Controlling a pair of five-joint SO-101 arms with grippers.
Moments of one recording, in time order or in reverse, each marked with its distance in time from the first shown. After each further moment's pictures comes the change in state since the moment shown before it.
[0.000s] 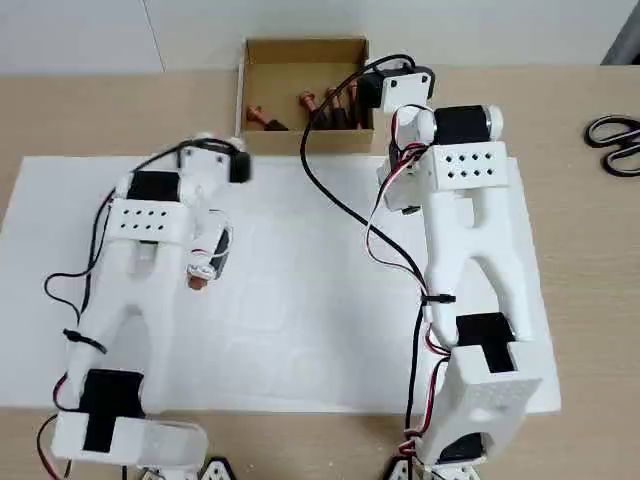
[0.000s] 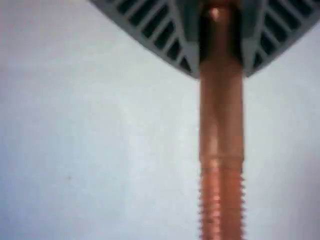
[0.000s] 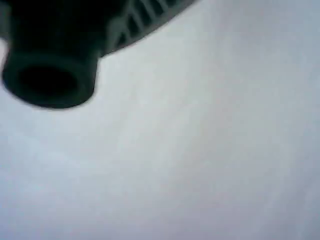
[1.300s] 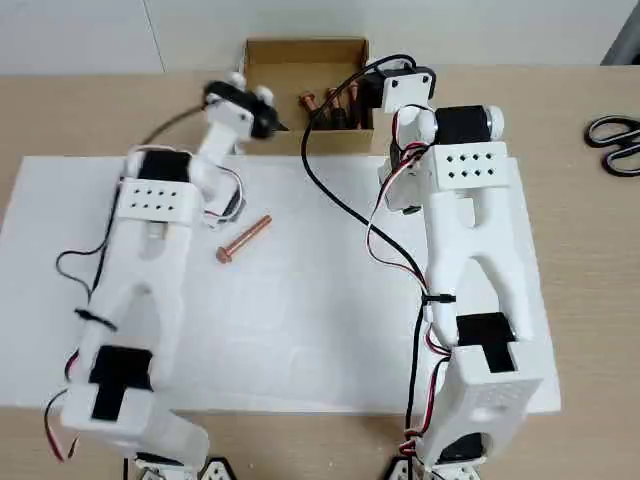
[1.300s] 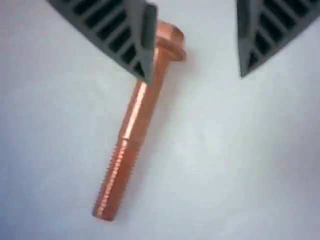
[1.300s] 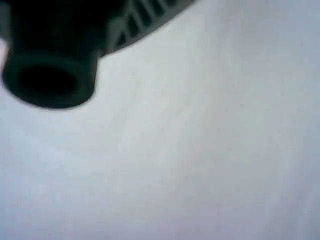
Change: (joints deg) left arm 1.2 5.6 -12.5 -12.0 1.2; right arm 0.2 0.0 0.0 0.0 0.0
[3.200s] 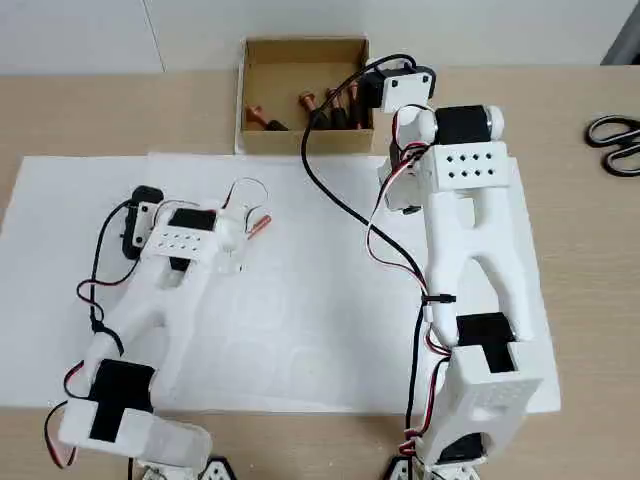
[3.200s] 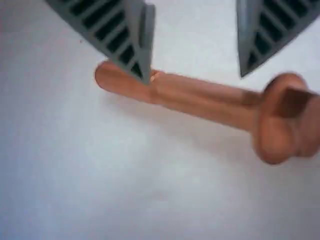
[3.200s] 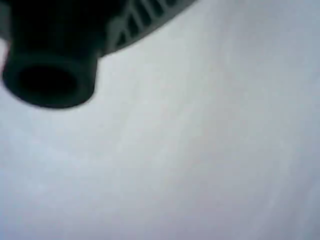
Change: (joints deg) left arm 3.7 -3.1 30.8 -28.7 105.0; right arm -0.1 0.0 0.0 0.0 0.0
